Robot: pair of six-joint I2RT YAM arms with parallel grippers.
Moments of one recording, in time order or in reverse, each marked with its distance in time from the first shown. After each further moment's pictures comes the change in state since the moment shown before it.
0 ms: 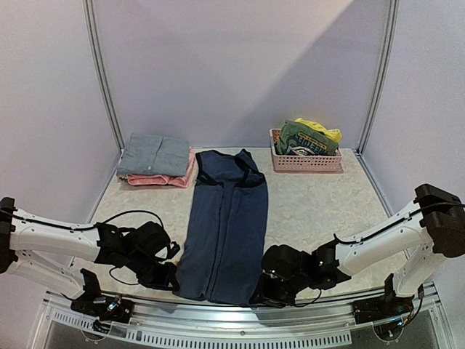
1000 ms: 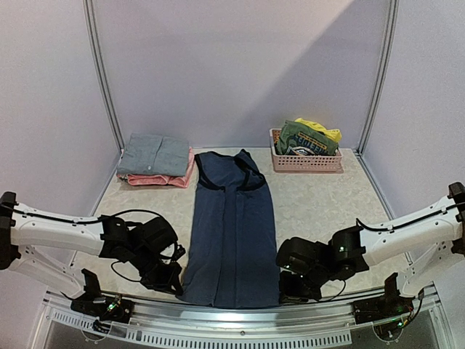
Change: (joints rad) left arm -0.032 0.049 0.118 -0.130 0.104 -0.051; right arm 0.000 -0.202 0.047 -0.471 0.036 -0.062
